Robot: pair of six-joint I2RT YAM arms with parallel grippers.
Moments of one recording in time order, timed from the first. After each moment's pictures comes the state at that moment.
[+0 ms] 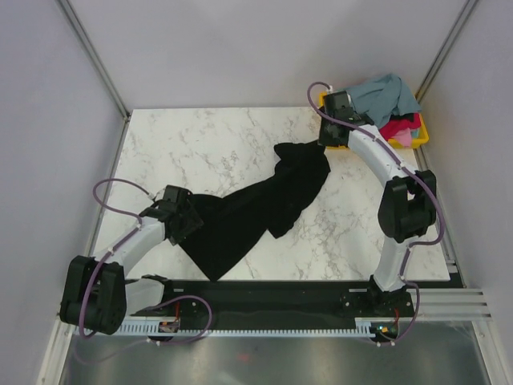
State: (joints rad) left arm -0.23 1.18 0.55 -0.51 -0.17 -0.82; right arm 0.33 1.91 1.75 -0.62 0.20 0.34
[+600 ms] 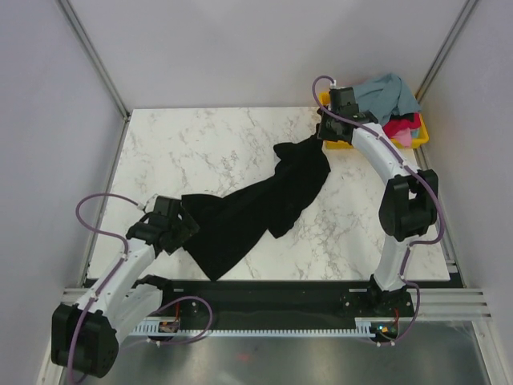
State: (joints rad) left arm -0.24 0.88 0.52 -0.65 -0.16 -0.92; right arm 0.25 1.92 1.70 -0.56 0.07 0.36
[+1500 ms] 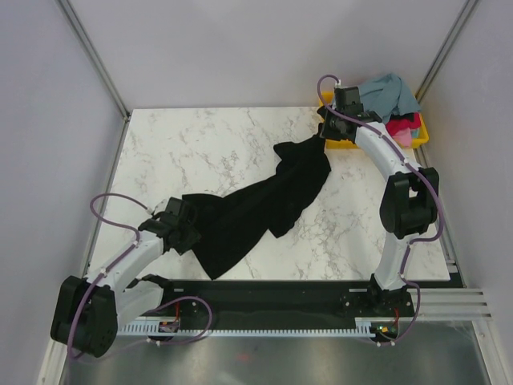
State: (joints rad) left arm -0.32 1.03 0.46 -0.60 -0.18 -1.01; right arm 0.20 1.94 1.72 -0.54 0.01 0.37
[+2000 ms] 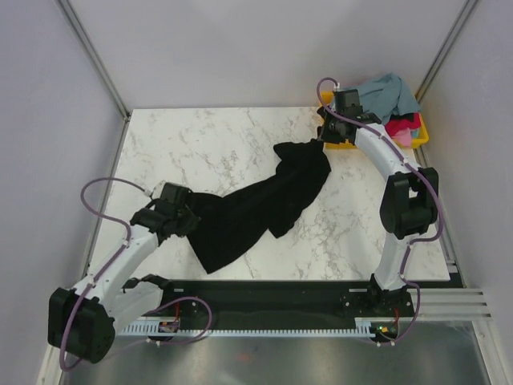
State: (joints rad) left arm -0.33 1.00 0.60 -0.65 -0.18 -0.99; right arm 0.20 1.94 1.69 -0.53 -0.02 0.37
